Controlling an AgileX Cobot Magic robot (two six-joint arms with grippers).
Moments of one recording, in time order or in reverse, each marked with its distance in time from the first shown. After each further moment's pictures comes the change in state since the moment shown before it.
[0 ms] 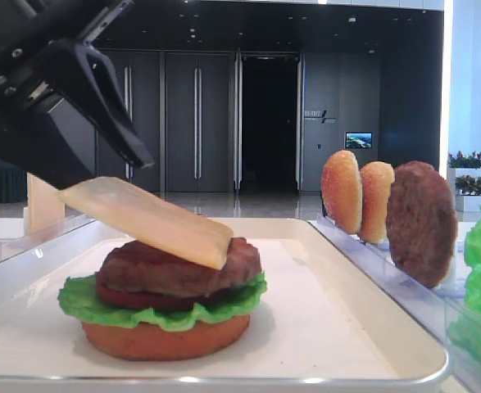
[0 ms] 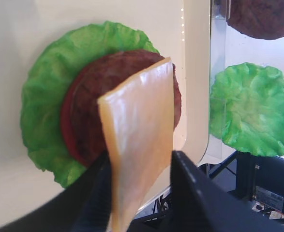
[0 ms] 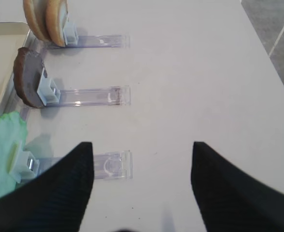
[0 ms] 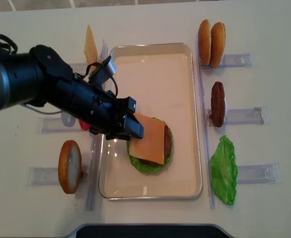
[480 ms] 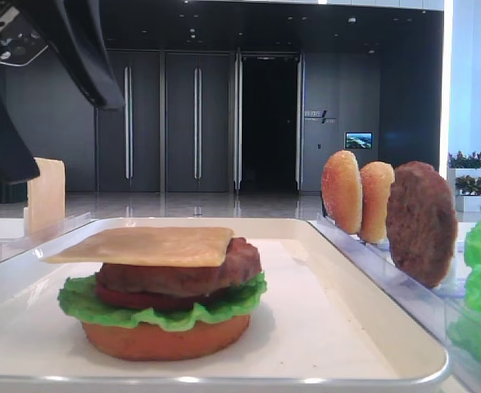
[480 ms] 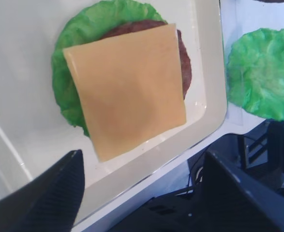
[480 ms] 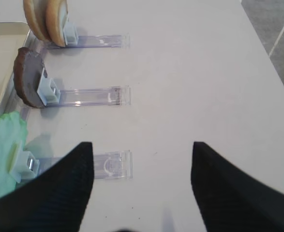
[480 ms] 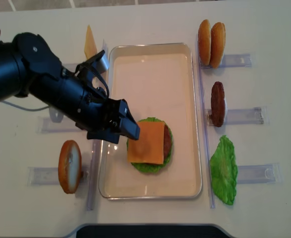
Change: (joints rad) left arm 0.000 -0.114 -0.041 0.256 0.091 -0.154; right arm 0.000 0.000 0.000 0.000 0.000 0.000
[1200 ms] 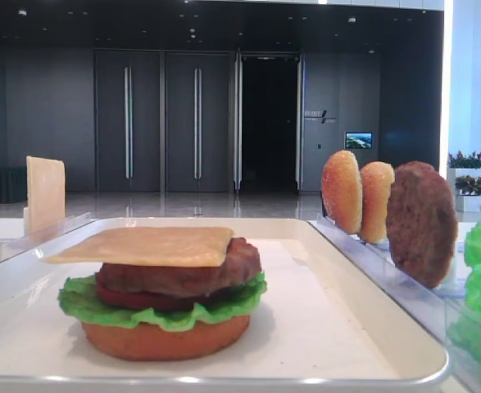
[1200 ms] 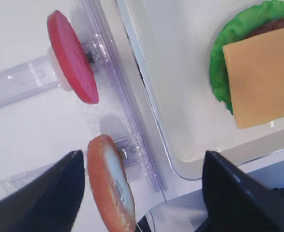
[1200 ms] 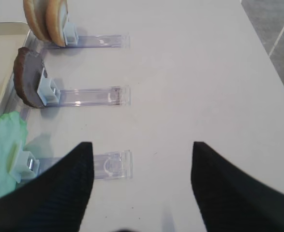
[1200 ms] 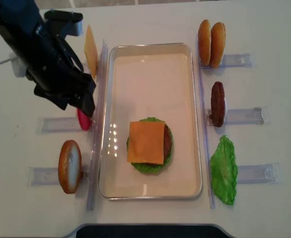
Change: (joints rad) left arm -0.001 -0.043 -0.317 0.664 0.334 -0.344; right arm 0.000 0.000 0.000 0.000 0.000 0.000
